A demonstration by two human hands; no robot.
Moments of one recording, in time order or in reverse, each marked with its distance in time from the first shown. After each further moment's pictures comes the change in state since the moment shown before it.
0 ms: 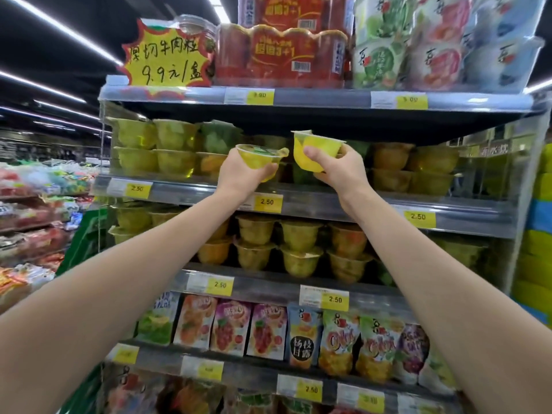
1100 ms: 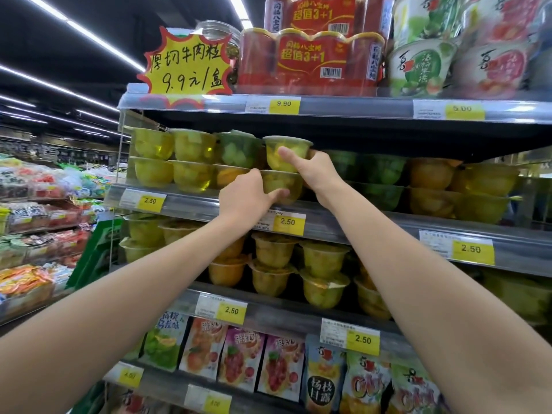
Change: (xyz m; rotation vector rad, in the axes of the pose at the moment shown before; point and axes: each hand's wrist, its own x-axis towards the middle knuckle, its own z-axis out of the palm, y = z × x) left_hand 0.011 -0.020 -0.004 0.672 0.042 0.126; right_hand 0.066 0.019 0.080 -0.146 -0.197 0.046
